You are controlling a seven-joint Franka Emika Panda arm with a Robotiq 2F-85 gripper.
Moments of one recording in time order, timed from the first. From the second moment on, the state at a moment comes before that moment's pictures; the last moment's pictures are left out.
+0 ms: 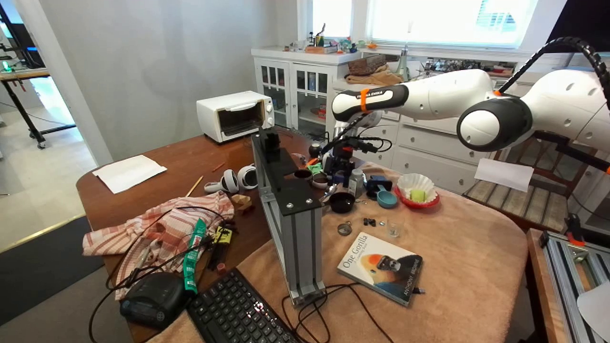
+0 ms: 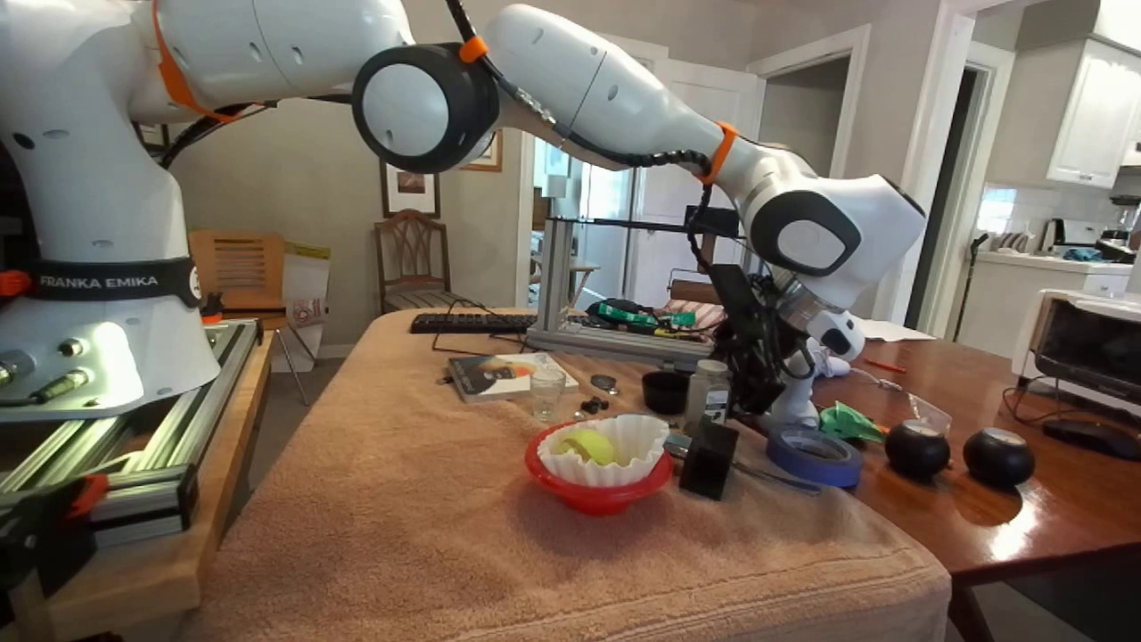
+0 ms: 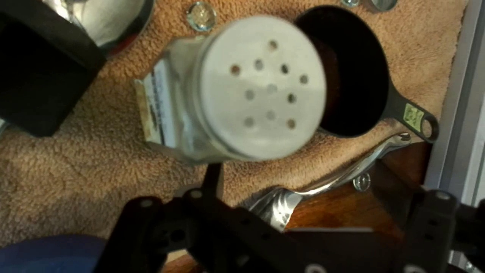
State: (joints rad) arm -0.45 1.40 0.13 -0.57 0.28 1.61 -0.20
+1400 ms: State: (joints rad) arm -0.44 1.40 0.12 -0.57 0.28 1.72 -0.25
